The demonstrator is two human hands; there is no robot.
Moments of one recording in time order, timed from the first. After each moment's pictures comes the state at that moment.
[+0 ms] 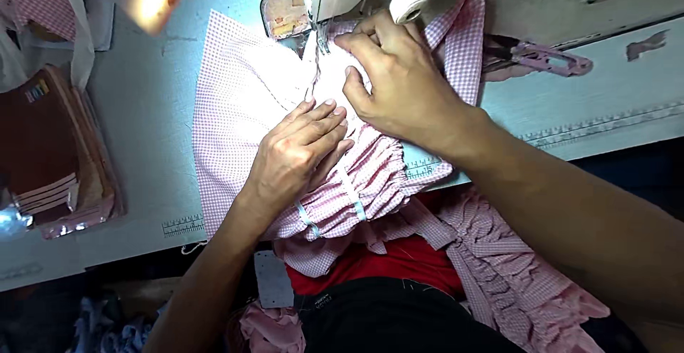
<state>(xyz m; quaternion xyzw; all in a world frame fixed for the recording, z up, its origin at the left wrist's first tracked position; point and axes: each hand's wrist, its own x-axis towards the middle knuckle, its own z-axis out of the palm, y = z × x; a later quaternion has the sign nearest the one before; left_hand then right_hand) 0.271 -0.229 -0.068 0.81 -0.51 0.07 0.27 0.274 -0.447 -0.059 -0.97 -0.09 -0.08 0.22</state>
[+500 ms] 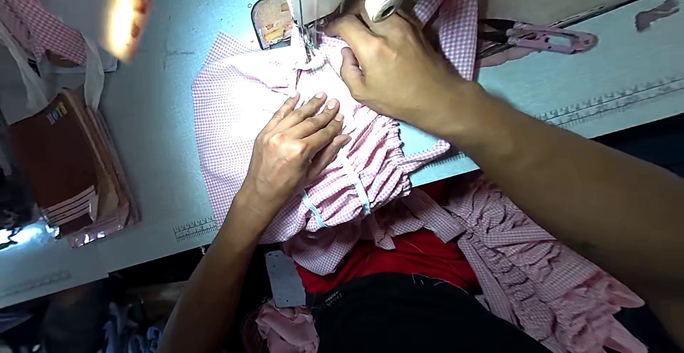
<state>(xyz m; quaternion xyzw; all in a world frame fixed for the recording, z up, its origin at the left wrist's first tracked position) 0.277 -0.231 -0.060 0.83 -0.50 0.05 0.24 0.286 -0.452 -0.061 -0.96 -0.11 -0.14 0.20</state>
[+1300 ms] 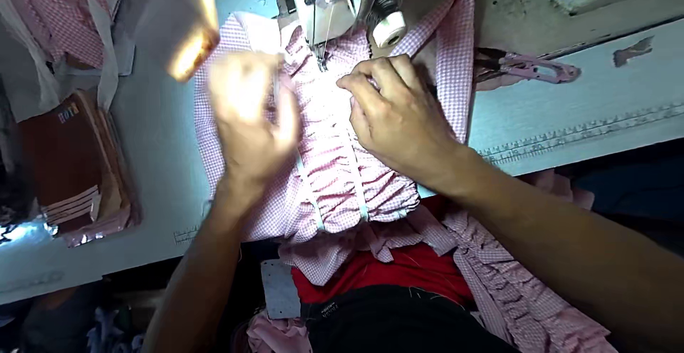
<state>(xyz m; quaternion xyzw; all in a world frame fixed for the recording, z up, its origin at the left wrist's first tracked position) 0.321 -0.223 -0.037 0.90 -0.31 0.16 0.25 0.244 -0.439 -0.059 -0.97 -0.08 -0.12 0.18</state>
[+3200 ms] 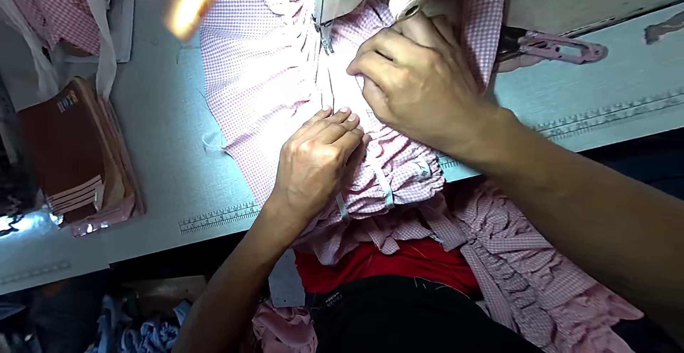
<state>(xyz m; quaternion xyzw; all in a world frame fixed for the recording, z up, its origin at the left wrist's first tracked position) 0.246 -0.250 -0.052 0.86 -0.44 0.06 0.26 0.257 -0.458 -0.051 -0.97 -0.16 -0.13 0.14</state>
